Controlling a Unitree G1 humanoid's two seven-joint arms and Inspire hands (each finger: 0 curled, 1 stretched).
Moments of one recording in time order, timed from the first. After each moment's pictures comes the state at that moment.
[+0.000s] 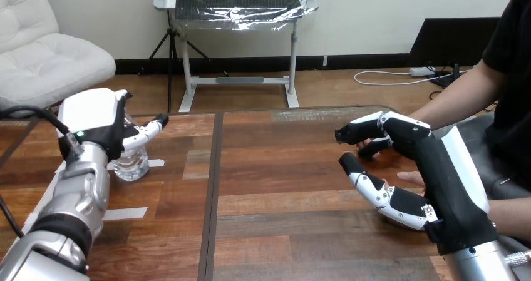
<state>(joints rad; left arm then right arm) -0.79 0.45 -0.43 1.25 0.70 -0.03 0.39 0.24 -0.21 -0.04 -0.27 -0.24 -0.43 0.11</state>
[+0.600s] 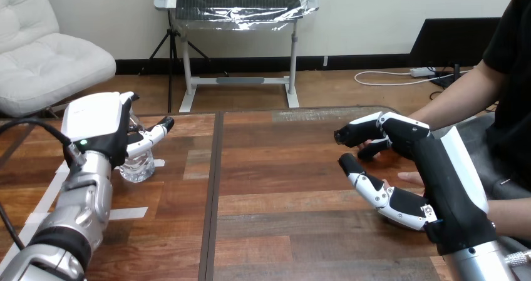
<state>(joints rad) -0.73 0.45 -0.42 1.21 0.69 -0.08 0.45 0.24 -0.21 -0.04 -0.27 -0.24 -0.43 0.11</state>
